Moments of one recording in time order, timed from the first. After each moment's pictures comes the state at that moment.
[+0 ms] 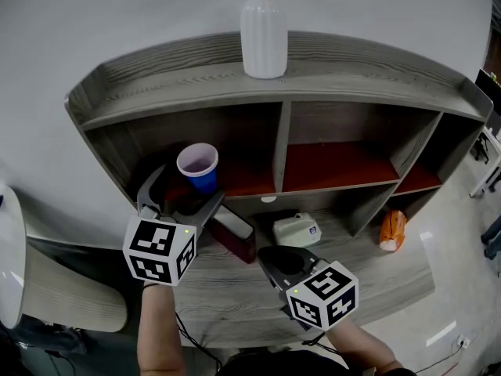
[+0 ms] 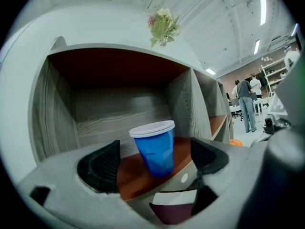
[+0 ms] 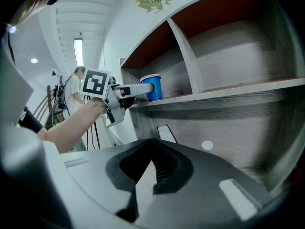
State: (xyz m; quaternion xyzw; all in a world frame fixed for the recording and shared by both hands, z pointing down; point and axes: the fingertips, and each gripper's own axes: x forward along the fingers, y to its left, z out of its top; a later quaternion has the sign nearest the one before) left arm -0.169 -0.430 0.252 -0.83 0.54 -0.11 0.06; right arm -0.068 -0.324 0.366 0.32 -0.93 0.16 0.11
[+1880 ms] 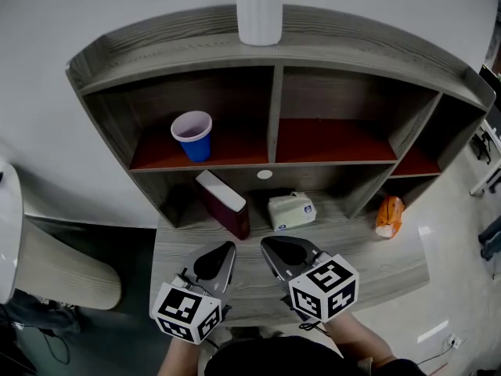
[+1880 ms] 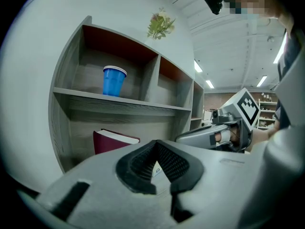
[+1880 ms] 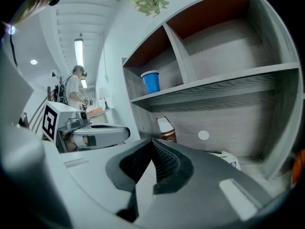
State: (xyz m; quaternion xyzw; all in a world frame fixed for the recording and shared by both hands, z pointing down) left arm -0.093 -0.285 0.382 -0.87 0.47 -0.07 -0.11; right arm -0.042 -0.297 0.393 0.32 -0.93 0.16 0.11
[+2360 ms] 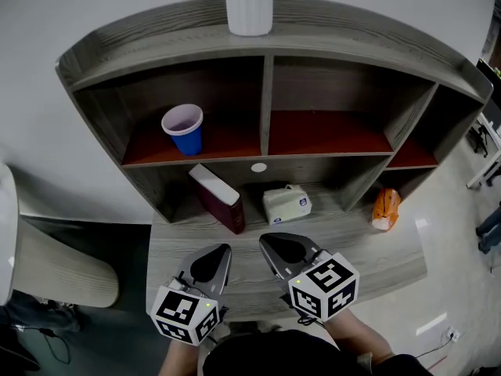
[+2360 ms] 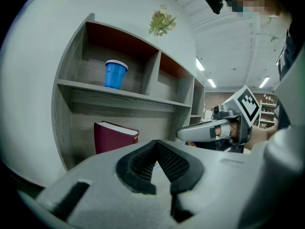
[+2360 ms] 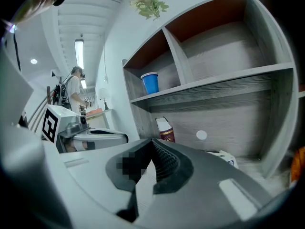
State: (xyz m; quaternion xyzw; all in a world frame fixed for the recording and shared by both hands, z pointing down) left arm -0.091 -0.274 0.400 -0.87 0.48 -0.08 -0.13; right arm -0.033 -0.292 0.395 0.33 -0.93 0.16 0.10
